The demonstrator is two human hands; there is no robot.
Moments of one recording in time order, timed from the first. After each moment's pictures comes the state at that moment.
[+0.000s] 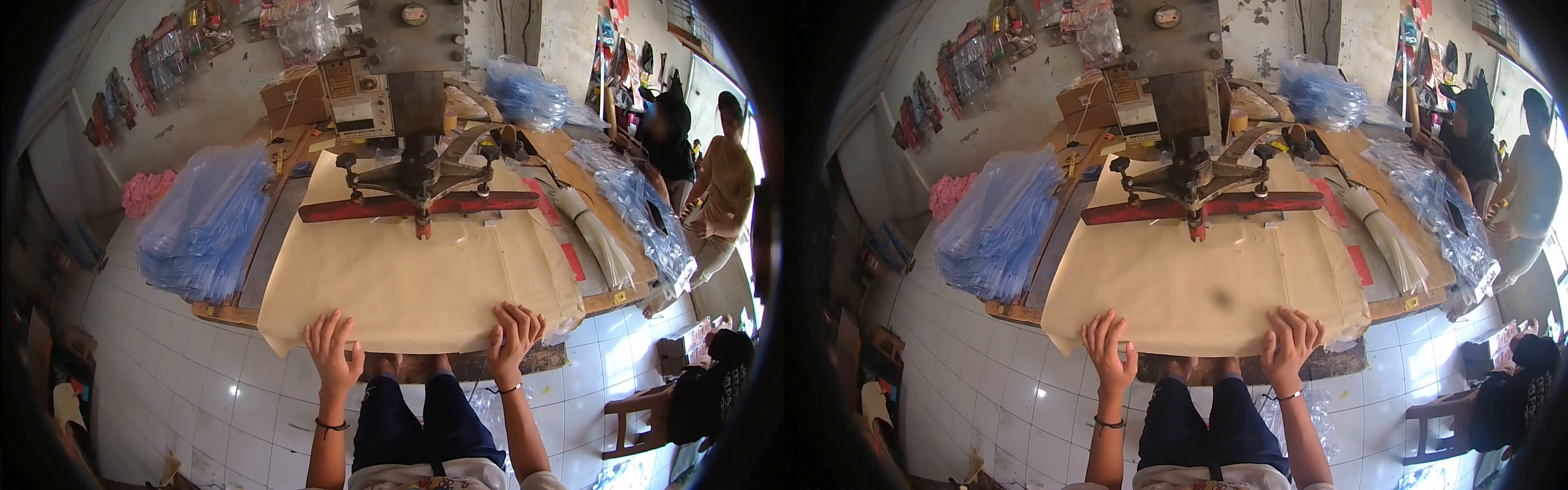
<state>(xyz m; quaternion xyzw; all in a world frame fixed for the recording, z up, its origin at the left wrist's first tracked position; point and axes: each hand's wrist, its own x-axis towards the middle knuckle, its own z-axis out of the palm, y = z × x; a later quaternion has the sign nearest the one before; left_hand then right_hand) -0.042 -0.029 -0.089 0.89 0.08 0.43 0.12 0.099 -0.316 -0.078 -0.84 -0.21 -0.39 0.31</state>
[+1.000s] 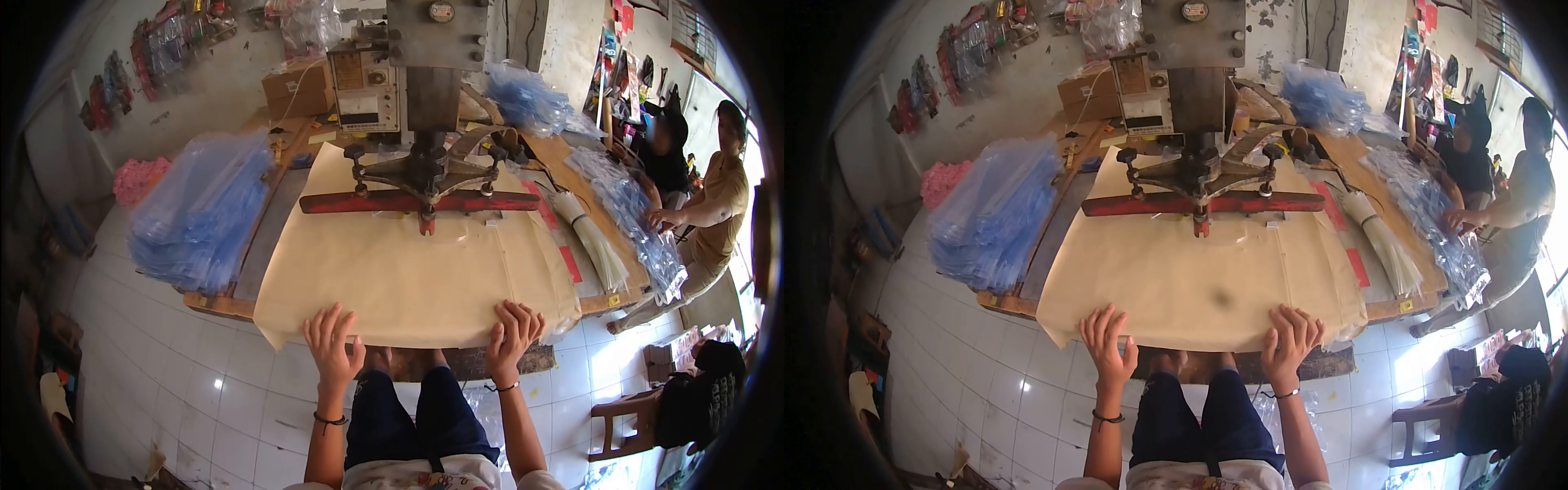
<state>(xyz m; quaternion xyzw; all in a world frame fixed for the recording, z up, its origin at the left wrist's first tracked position) -0.039 -0.029 -0.095 0.88 0.08 0.46 0.12 0.098 -0.316 -0.076 -0.84 -0.21 -0.40 0.30</state>
